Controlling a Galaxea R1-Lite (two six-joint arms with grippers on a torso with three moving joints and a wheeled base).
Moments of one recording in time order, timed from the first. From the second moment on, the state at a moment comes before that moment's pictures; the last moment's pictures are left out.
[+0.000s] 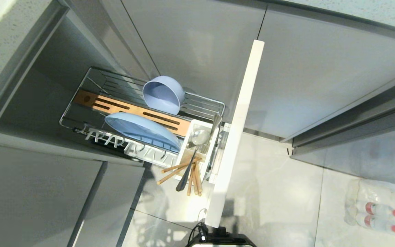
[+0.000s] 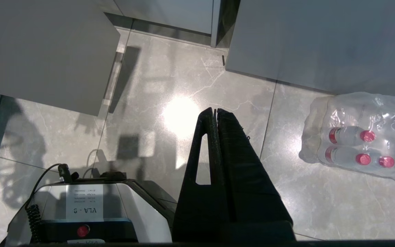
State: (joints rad) left arm -0.38 0.96 -1.52 0.39 0.00 -0.40; right arm 0.00 0.00 0.00 0.00 -0.02 0.04
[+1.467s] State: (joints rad) left arm 0.00 0.04 -0.68 0.46 -0.14 -0.01; right arm 0.00 0.00 0.00 0.00 -0.02 0.04
